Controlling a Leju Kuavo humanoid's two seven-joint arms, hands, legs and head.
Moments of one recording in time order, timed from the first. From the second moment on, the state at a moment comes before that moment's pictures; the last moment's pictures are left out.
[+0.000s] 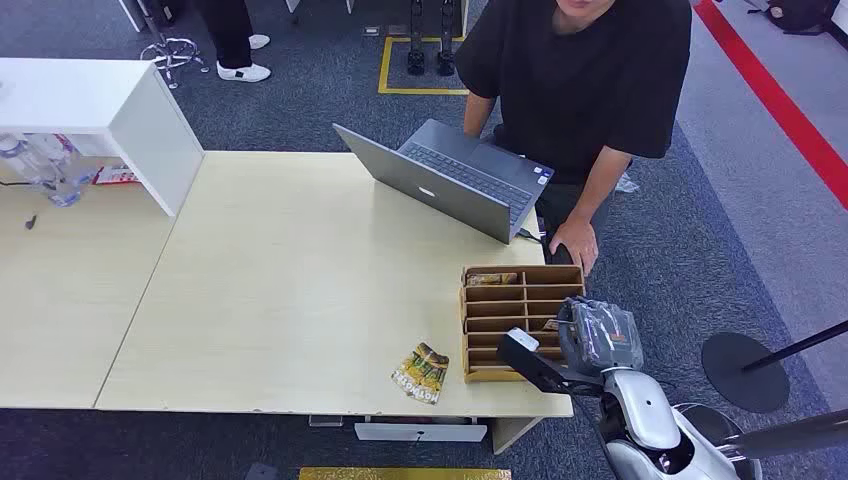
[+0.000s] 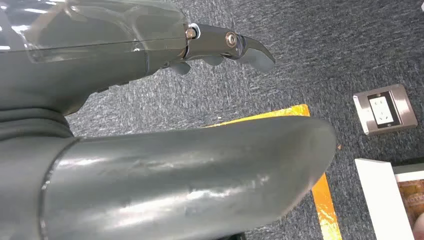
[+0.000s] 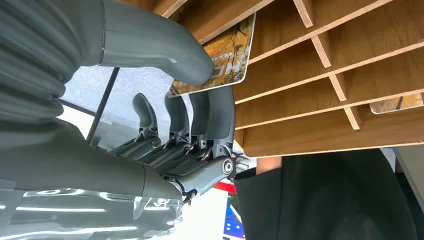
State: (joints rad) left arm -0.14 0.00 -1.11 -0.25 0.77 0.43 -0.18; right arm 0.00 -0.56 0.60 -1.79 1.00 -0.17 0.69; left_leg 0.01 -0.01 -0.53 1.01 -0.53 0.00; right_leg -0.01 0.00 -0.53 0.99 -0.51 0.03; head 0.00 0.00
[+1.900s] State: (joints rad) left arm -0.14 0.00 -1.11 -0.25 0.75 0.42 -0.19; right arm -0.10 -0.60 0.55 -2.21 1.15 0.00 0.65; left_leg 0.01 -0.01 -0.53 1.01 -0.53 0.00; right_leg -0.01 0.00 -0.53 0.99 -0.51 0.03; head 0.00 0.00
